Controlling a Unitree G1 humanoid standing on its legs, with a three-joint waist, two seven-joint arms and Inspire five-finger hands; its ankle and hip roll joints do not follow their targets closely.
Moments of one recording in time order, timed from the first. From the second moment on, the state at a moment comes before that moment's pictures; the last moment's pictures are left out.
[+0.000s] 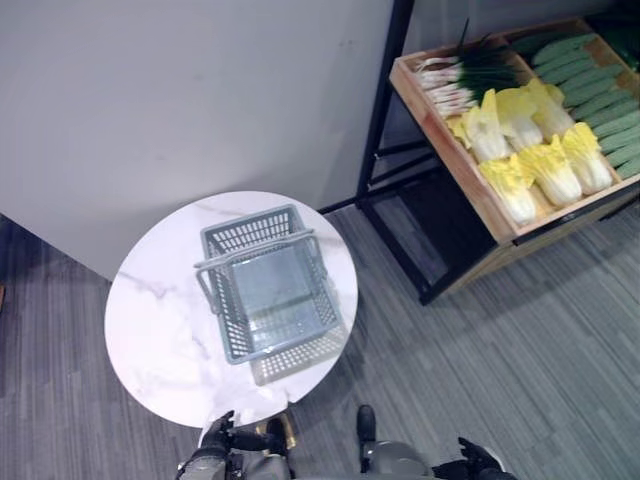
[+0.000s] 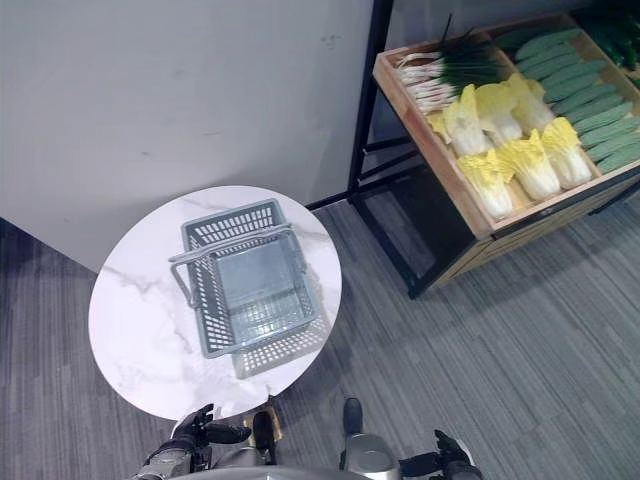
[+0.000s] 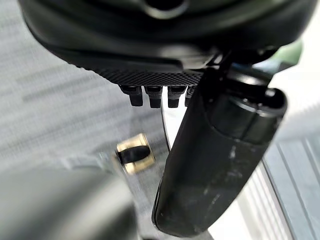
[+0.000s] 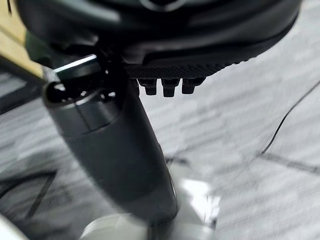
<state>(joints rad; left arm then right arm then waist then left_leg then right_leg) -0.08 0.22 -0.15 1.38 -0.25 -0.15 0.11 0.00 -0.27 0.20 1.31 0.23 -0.11 -0.04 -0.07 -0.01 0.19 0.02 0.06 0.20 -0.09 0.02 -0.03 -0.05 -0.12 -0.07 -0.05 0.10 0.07</state>
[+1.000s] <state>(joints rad) 0.05 0.21 -0.01 1.31 -0.19 -0.14 0.15 0.04 -0.76 0.13 0.00 -0.33 -0.19 -0.20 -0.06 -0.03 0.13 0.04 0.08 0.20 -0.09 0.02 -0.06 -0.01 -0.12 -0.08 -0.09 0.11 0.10</state>
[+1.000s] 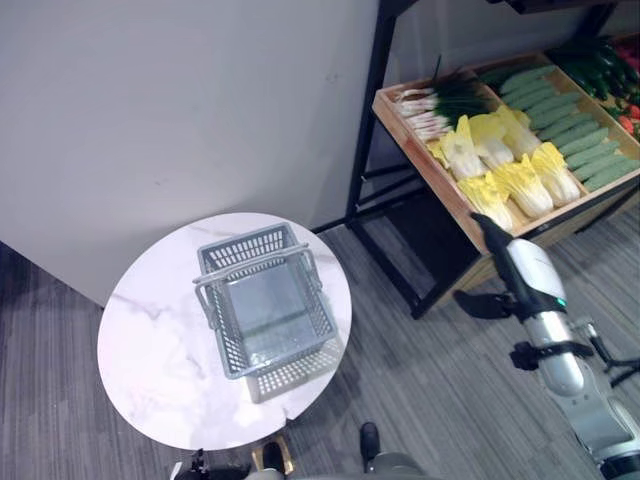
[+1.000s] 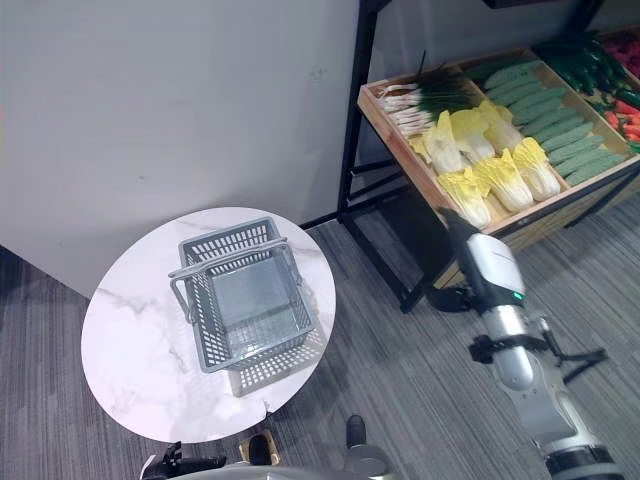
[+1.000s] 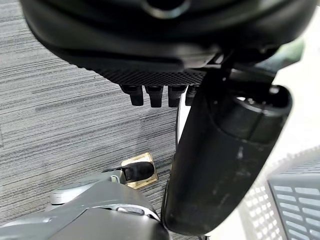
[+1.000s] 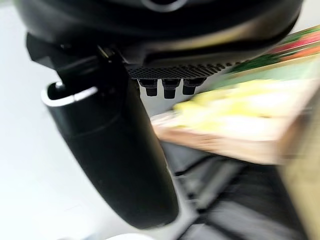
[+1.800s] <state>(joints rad) -0.02 0.22 -0.07 1.29 -0.30 -0.16 0.15 -0.73 -0.53 0.69 0.51 -0.10 -0.14 -0.06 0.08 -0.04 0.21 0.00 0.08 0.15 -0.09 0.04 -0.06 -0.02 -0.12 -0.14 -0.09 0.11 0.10</state>
